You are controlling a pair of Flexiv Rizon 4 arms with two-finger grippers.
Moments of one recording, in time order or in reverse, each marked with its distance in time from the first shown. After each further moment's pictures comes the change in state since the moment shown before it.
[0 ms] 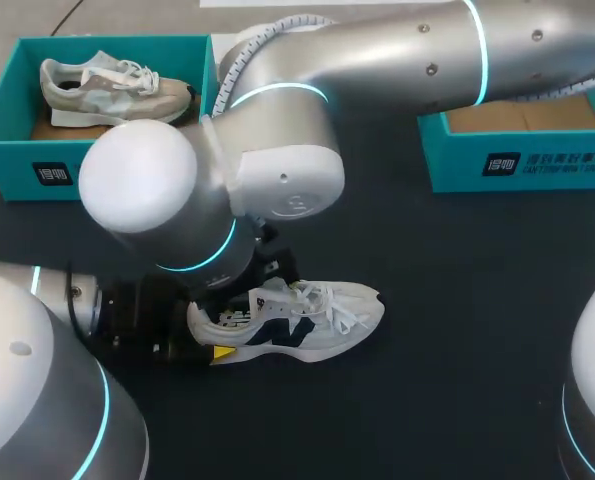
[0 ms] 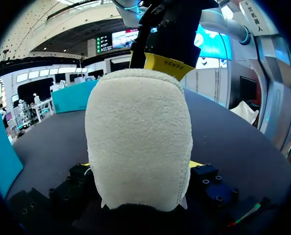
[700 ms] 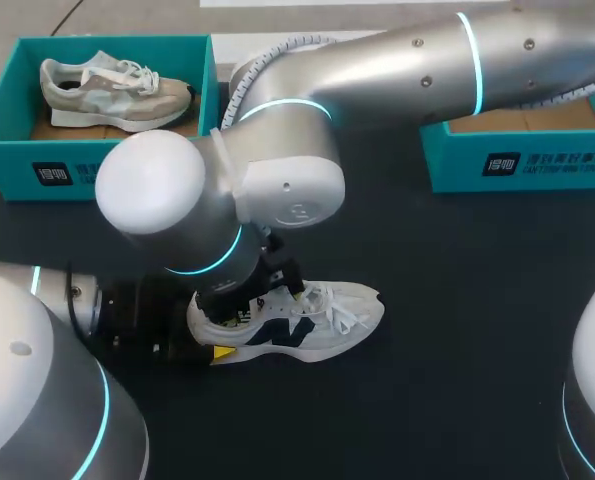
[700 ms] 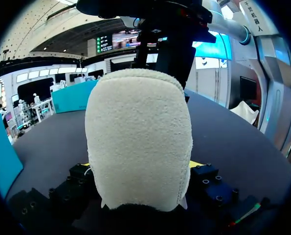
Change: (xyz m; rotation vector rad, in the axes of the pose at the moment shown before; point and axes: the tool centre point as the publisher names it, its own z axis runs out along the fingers) left arm 0.000 0.000 0.000 0.000 0.000 0.000; right arm 0.000 -0.008 0.031 0.054 0.003 0.019
